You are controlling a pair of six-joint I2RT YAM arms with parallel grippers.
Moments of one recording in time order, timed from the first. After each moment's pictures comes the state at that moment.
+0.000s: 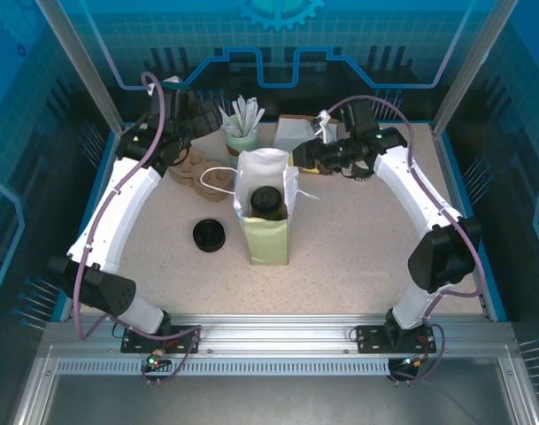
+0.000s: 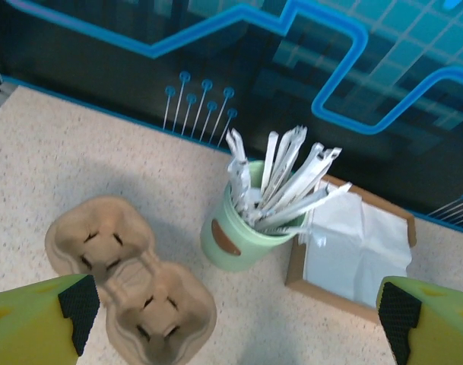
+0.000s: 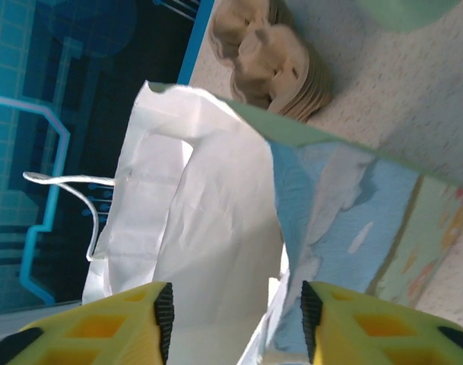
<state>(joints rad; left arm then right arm) -0.27 1.54 1.79 -0.77 -0.28 -0.53 0.30 1.72 1.71 -0.86 -0.78 0.36</state>
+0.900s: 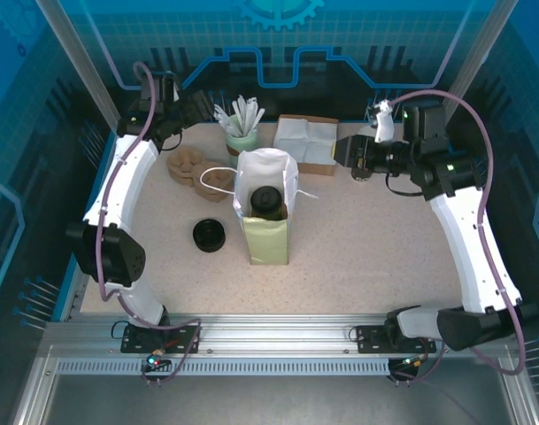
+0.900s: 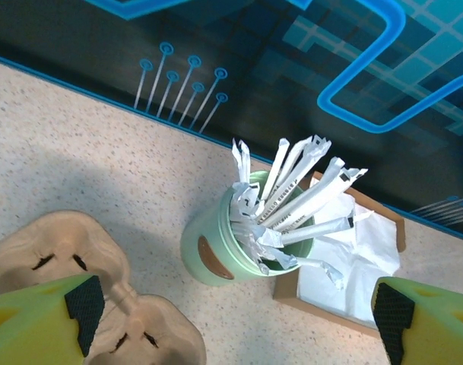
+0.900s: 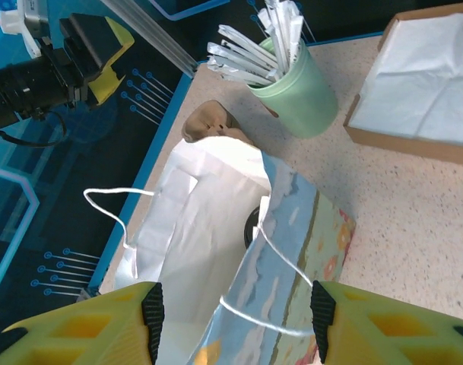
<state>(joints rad) -0.07 1.75 1.86 -0.70 0.05 -0.55 0.21 1.30 1.65 -0.96 -0.53 0.39</state>
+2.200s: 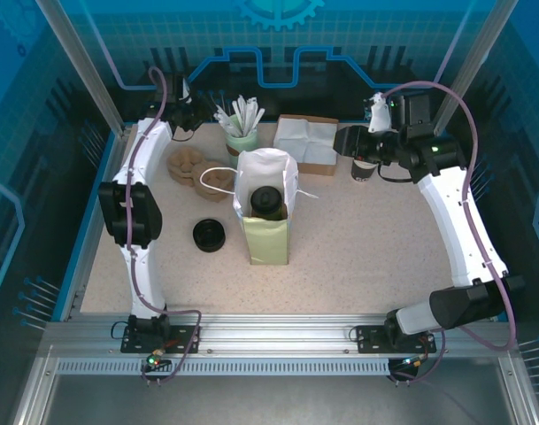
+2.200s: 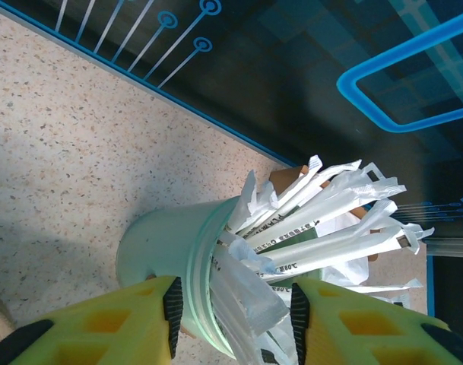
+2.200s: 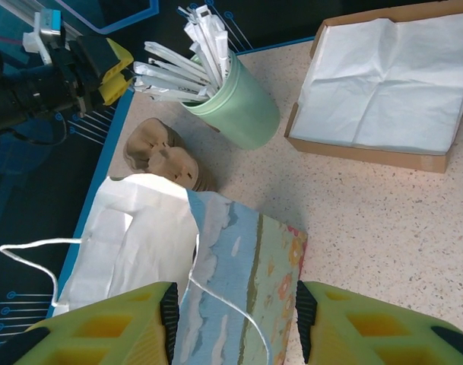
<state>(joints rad) -0.02 2.15 2.12 -0.66 0.29 -0.69 0.21 1.44 1.73 -0.96 -0.40 0.40</state>
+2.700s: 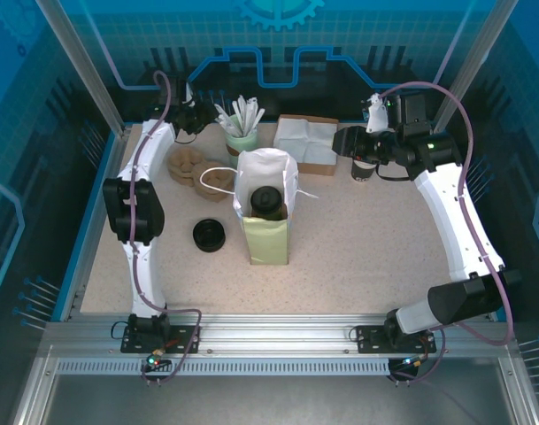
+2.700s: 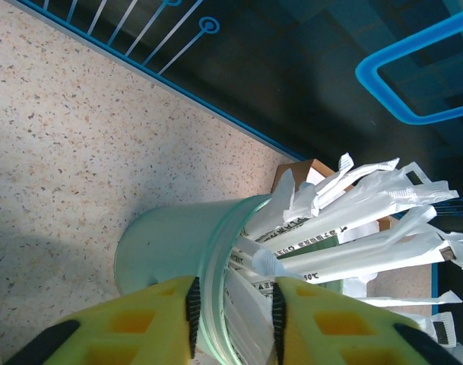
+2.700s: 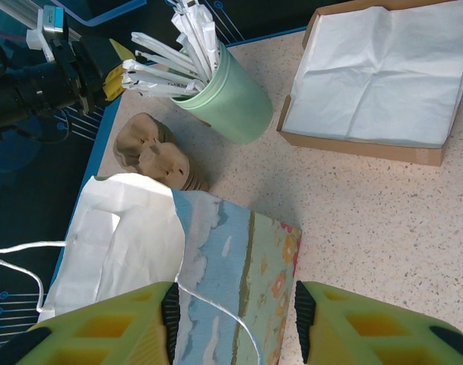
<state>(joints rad) -0.02 2.20 2.12 -0.63 0.32 -0.69 0.21 1.47 1.73 -0.97 -0.40 0.40</state>
